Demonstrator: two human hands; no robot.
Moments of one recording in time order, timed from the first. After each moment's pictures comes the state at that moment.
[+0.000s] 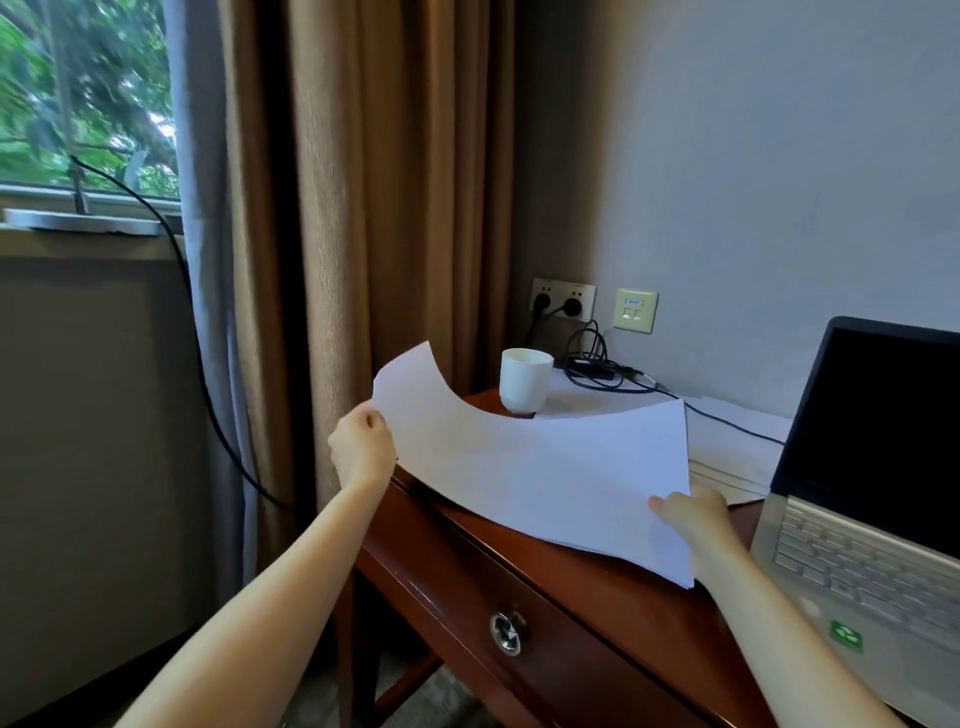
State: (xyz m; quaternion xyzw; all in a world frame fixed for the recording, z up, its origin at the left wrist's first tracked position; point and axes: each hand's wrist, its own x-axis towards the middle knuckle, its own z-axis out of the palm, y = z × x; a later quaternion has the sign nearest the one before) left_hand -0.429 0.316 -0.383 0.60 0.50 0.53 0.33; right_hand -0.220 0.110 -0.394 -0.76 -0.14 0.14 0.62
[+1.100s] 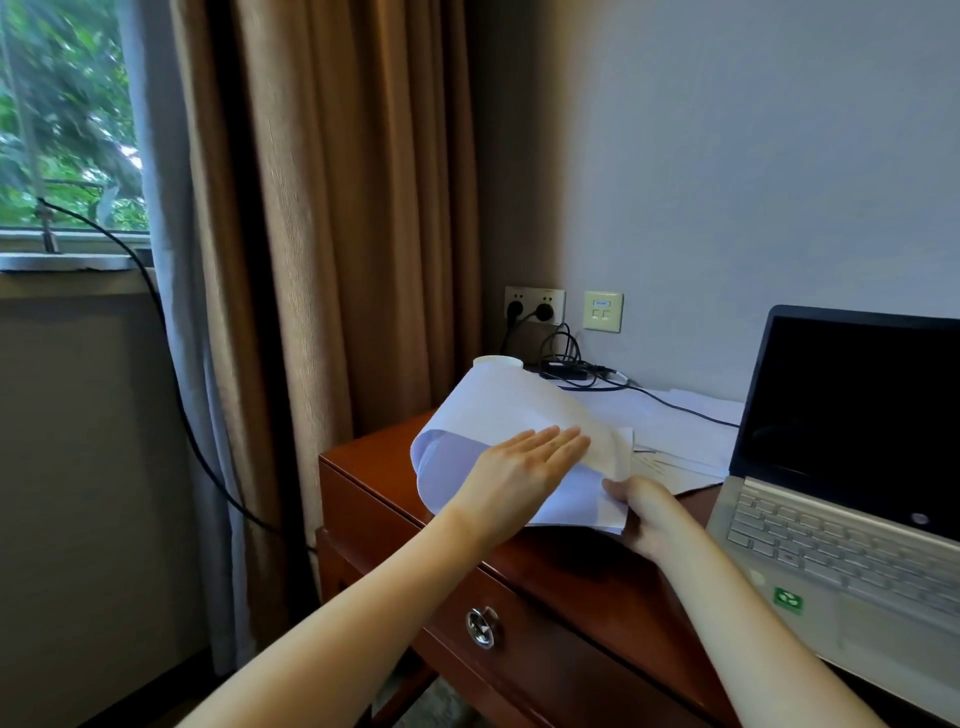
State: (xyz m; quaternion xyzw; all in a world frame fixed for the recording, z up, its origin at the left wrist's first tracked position) left_hand -0.365 0.205 -0.369 0.90 -0.05 0.42 -0.14; right_hand -0.249 0.097 -0.374 -0.59 -0.13 0.35 0.72
